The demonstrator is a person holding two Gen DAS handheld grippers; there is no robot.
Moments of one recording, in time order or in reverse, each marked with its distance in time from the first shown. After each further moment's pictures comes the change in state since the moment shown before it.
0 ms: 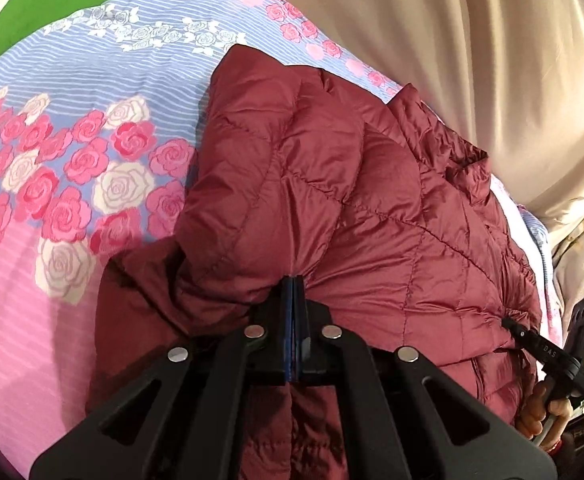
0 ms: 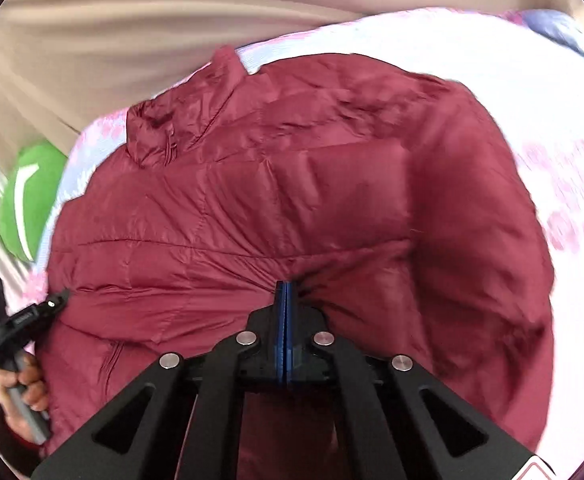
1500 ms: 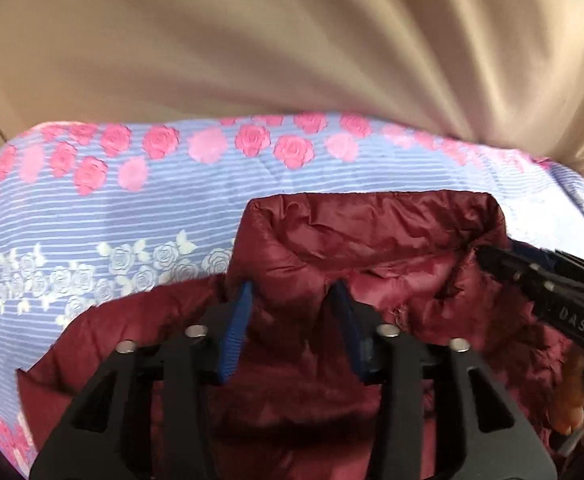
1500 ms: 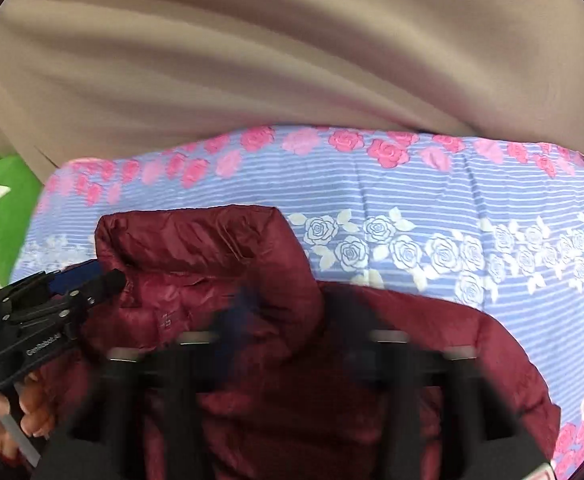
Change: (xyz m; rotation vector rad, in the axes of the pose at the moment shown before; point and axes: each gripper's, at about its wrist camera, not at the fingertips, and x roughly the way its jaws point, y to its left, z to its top) left arm 0.147 -0.185 0.149 0.419 0.032 0.154; right arm 0.102 0.082 0.191 -0.185 -0.040 -0.069
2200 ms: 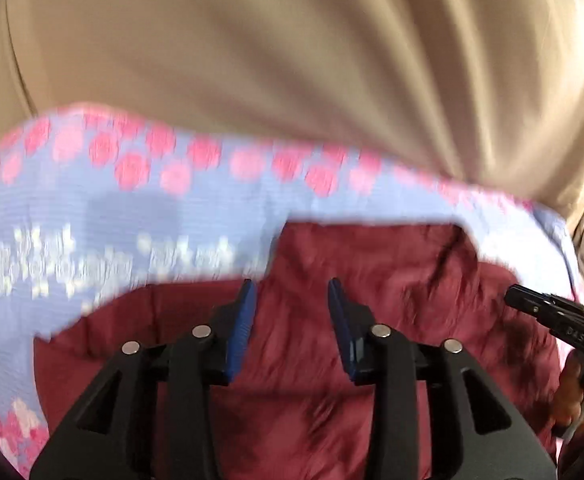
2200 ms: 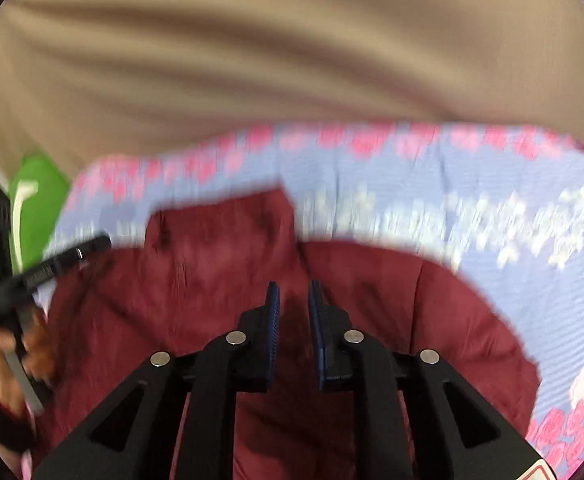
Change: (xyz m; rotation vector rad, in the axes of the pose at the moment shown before) left arm -0.022 0.045 -0.020 -0.095 -0.056 -0.111; right arm -0.038 -0.039 -0.029 -0.019 0.019 0.089
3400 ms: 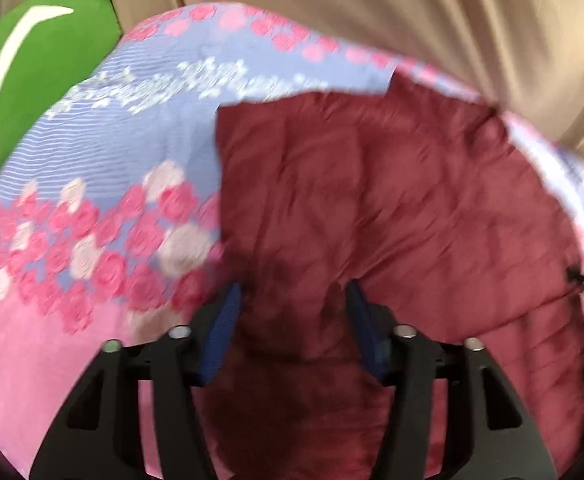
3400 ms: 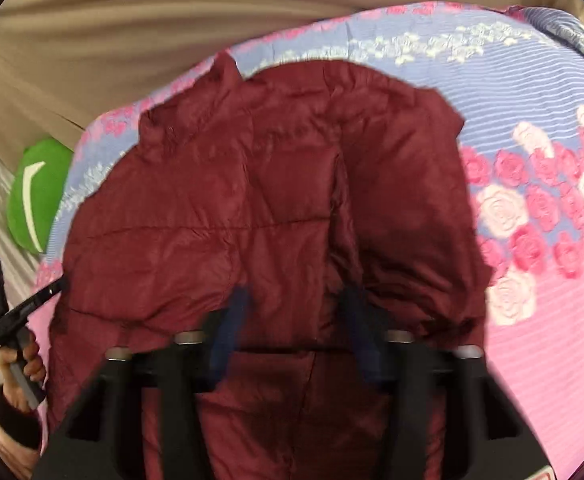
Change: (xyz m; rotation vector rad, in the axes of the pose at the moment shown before) left arm -0.116 0.076 -0.170 -0.062 0.109 0.202; right arm -0.070 -0.021 -0.141 0.195 0.099 0.021
